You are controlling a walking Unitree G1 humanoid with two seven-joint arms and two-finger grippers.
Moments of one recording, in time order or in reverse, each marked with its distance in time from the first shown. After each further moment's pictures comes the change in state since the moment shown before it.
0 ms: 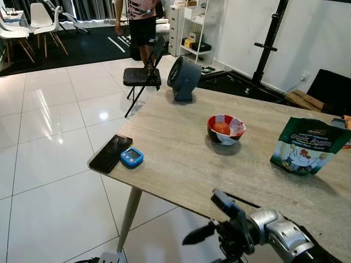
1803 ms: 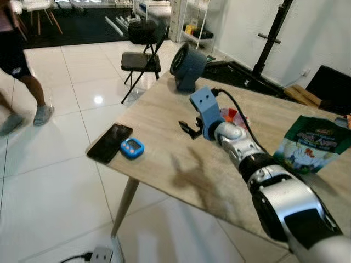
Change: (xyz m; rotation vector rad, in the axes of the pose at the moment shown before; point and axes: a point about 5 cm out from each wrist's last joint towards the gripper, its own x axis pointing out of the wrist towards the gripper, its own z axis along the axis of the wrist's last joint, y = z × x) left arm -0.004 0.003 0.006 -0.045 -0.173 0.035; right arm -0.030 -0.121 0.166 -0.492 0.048 -1.441
